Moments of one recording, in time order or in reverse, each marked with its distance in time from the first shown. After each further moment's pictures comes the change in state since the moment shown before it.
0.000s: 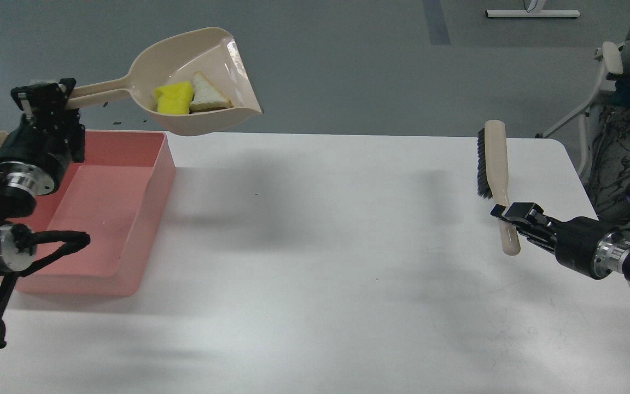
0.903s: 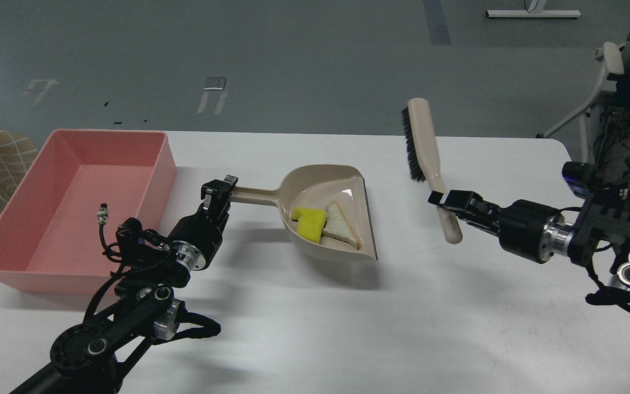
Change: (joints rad) left arm -0.161 -0.295 0.682 0.188 0.208 0.220 -0.165; right arm 0.099 0.077 -0.009 0.093 -0.034 0.005 -0.031
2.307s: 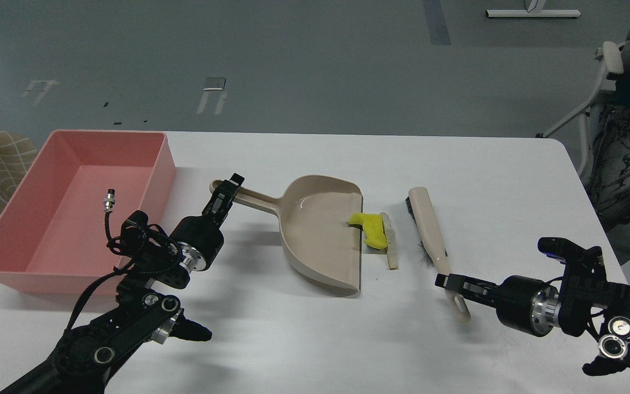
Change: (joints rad) left arm -0.021 0.034 0.082 0.028 0.236 0.012 0.006; right arm -0.055 0.043 -0.260 0.045 -0.150 -0.074 -0.076
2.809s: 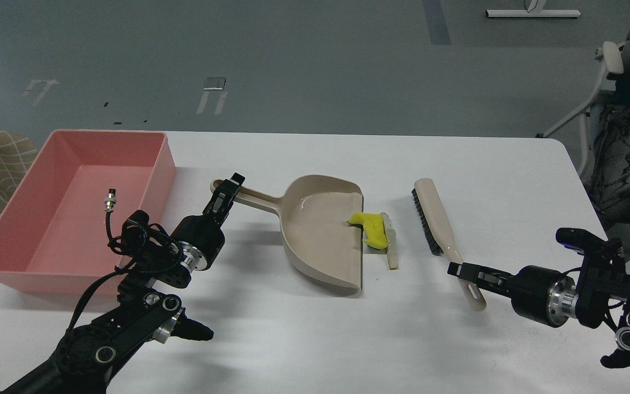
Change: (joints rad) left arm -0.001 -0.007 -0.003 0.000 -0.003 0.000 0.005; right arm 0.021 -0.071 0.000 -0.010 -0.001 -0.009 0.048
